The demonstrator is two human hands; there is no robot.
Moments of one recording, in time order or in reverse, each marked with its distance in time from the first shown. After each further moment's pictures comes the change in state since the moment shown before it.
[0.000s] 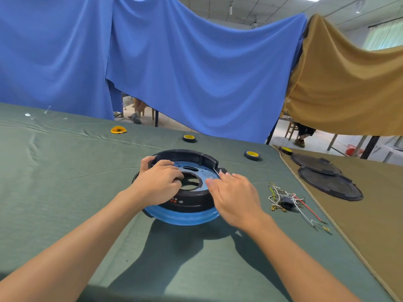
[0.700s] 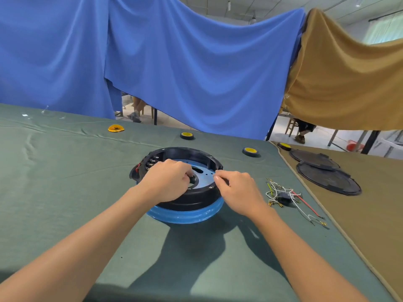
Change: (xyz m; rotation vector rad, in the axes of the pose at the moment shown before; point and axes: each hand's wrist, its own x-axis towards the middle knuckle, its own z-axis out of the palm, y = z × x) left_hand 0.001 0.035 -0.012 -0.074 -0.022 0.015; right_hand -0.001 0.017 -0.009 0.466 0.010 0.133
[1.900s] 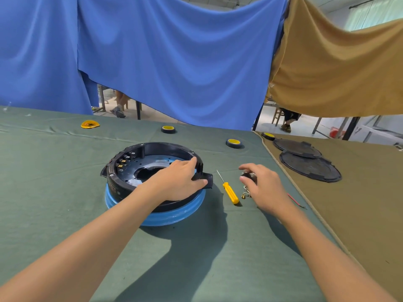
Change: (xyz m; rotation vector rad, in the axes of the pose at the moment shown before) left_hand 0.033 0.053 0.027 -0.077 -0.289 0.067; right_hand -0.014 0.100 -0.035 -0.058 0.109 0.125
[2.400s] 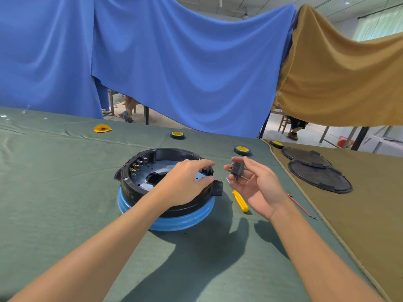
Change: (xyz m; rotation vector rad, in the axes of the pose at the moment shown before) left_hand -0.016 -0.008 -0.005 -0.269 0.292 0.135; right_hand 0.010 -0.061 -0.006 1.525 -0.162 0.429
